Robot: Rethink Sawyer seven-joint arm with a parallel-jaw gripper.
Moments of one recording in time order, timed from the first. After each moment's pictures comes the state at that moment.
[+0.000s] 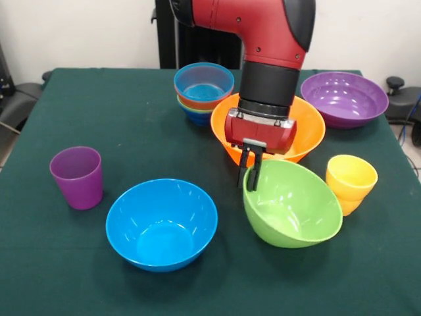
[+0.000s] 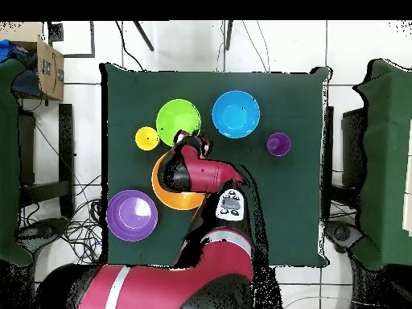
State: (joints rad) arm -0.05 -0.40 -0.13 1.61 0.02 -0.13 2.08
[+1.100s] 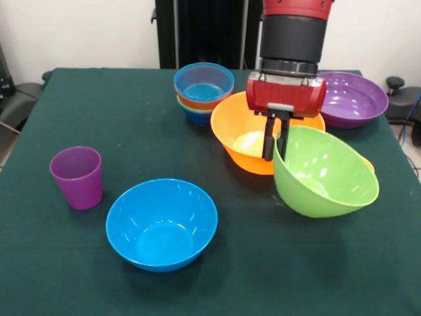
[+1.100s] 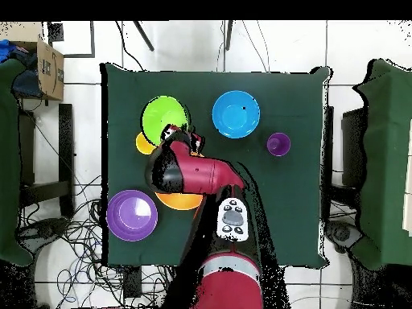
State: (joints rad) arm -0.07 -0.58 -0.05 1.68 0.02 -0.03 2.08
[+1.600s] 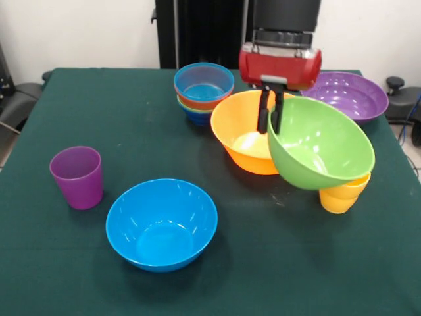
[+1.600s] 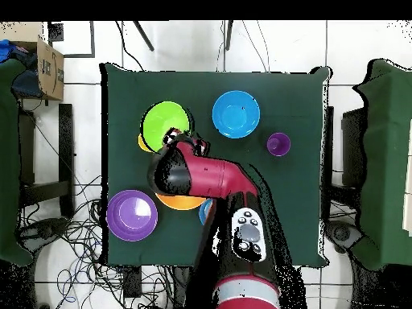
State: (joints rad) arm -0.13 -0.69 -0.01 1.74 0.02 0.12 2.08
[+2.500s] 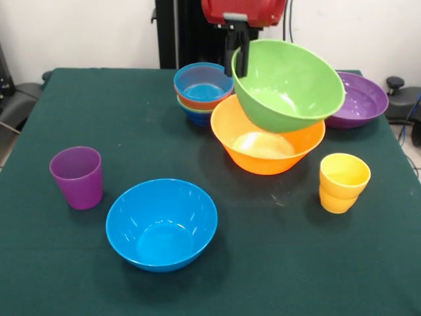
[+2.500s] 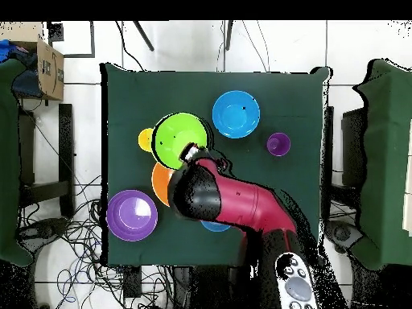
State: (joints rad) arm -0.31 -0.92 0.08 1.94 0.01 0.20 2.08
